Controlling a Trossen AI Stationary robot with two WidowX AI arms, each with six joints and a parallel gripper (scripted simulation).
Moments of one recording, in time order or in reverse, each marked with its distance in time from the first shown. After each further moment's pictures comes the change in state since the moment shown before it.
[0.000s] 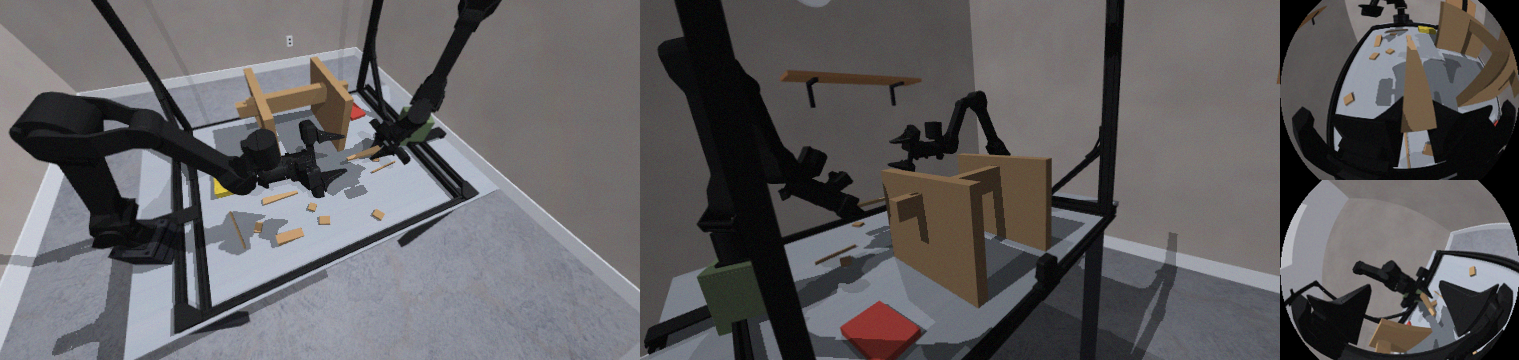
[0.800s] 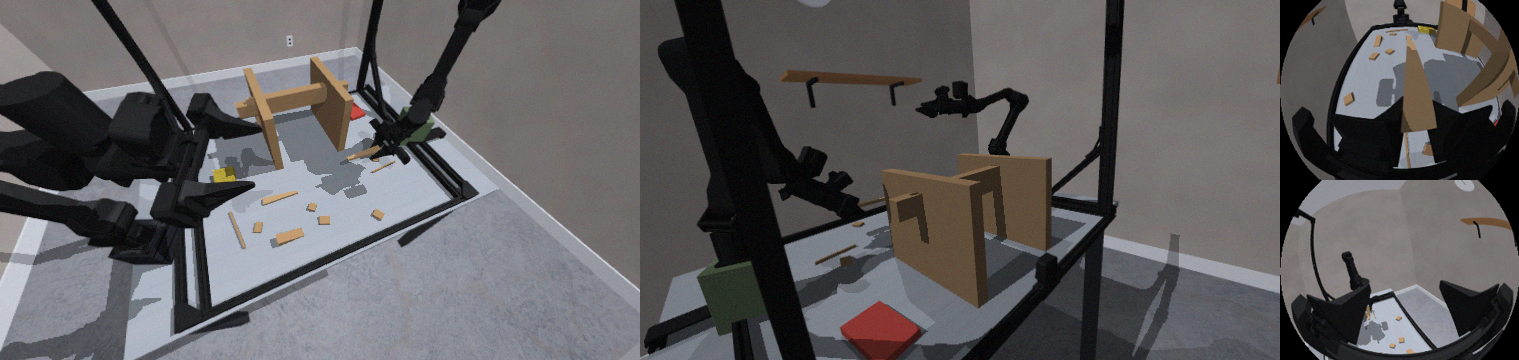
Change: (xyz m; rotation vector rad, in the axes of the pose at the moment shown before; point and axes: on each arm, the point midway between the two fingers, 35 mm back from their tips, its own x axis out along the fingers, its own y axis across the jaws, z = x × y) left arm 0.000 0.000 0.000 0.001 0.000 -0.001; right arm -0.183 0.106 0.152 -0.985 -0.164 -0.203
